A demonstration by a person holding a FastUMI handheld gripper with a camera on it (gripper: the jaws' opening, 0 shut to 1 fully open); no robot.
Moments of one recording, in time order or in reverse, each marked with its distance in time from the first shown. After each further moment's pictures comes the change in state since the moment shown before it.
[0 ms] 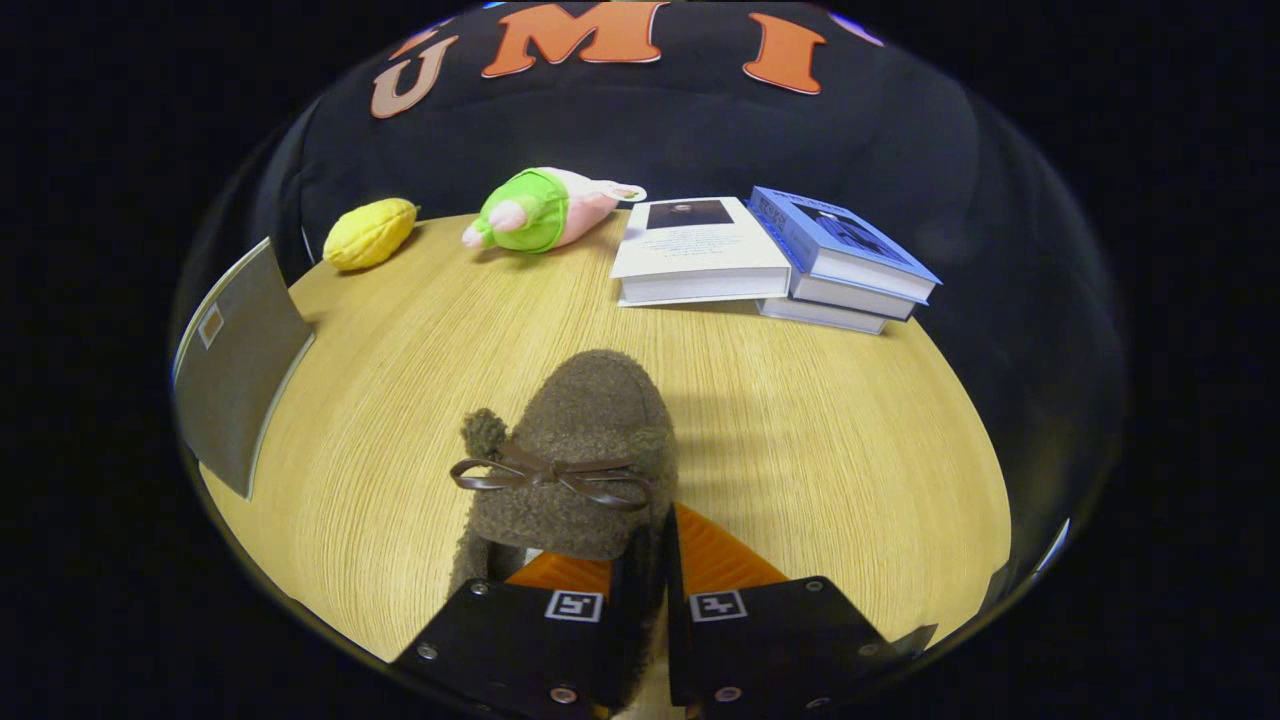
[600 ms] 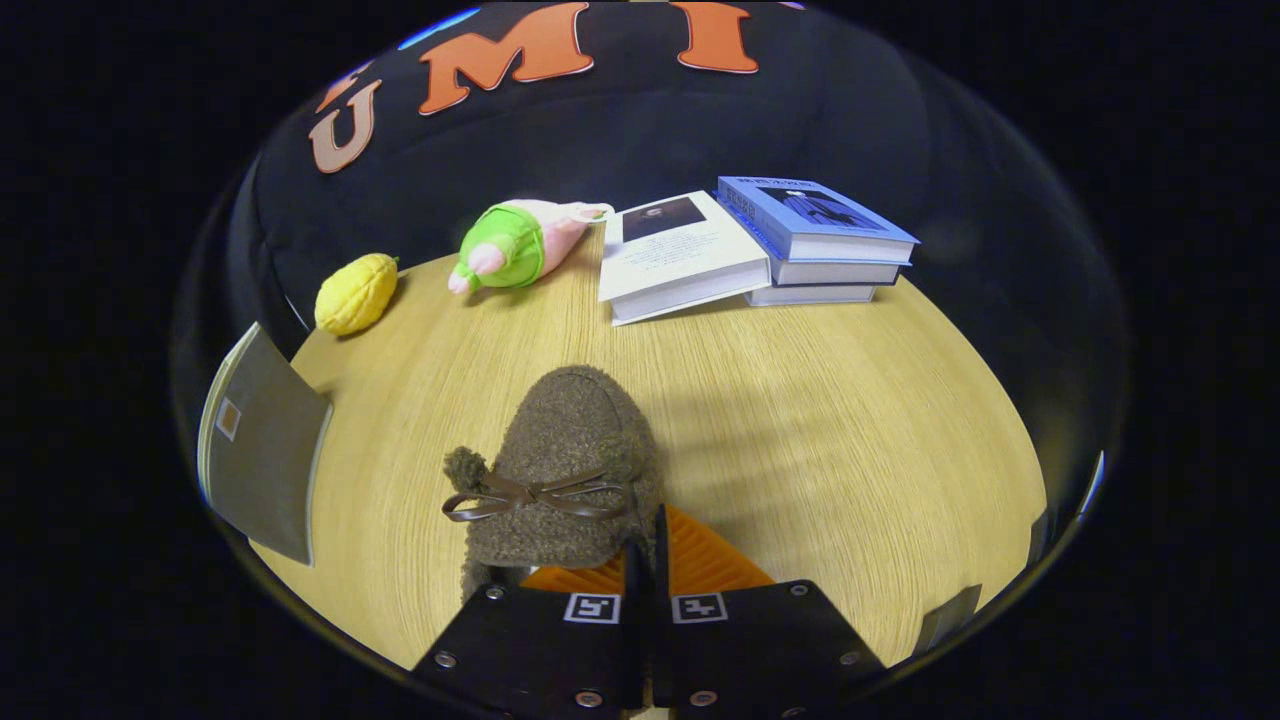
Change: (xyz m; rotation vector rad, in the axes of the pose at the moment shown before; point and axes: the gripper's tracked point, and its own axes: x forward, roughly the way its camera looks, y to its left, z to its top) arm -0.025 0.024 0.022 0.173 0.011 0.064
